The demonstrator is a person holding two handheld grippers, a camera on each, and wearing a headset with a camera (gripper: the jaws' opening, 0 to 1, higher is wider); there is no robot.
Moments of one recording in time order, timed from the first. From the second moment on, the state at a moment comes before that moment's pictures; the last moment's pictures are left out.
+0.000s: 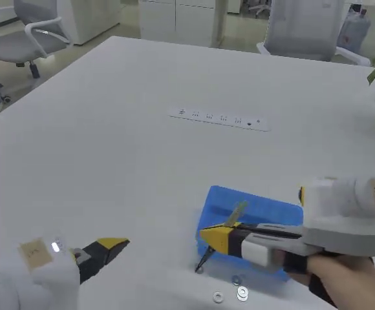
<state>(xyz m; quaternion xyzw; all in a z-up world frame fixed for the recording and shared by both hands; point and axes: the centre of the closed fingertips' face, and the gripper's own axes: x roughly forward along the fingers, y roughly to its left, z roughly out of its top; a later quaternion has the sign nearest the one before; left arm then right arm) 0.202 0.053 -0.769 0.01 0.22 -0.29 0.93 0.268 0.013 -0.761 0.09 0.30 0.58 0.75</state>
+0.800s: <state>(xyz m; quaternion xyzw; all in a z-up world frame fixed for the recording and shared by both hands) 0.218 0.066 -0.743 0.04 0.12 -0.23 0.96 0.349 -0.081 -0.784 0.00 0.29 0.45 0.85</state>
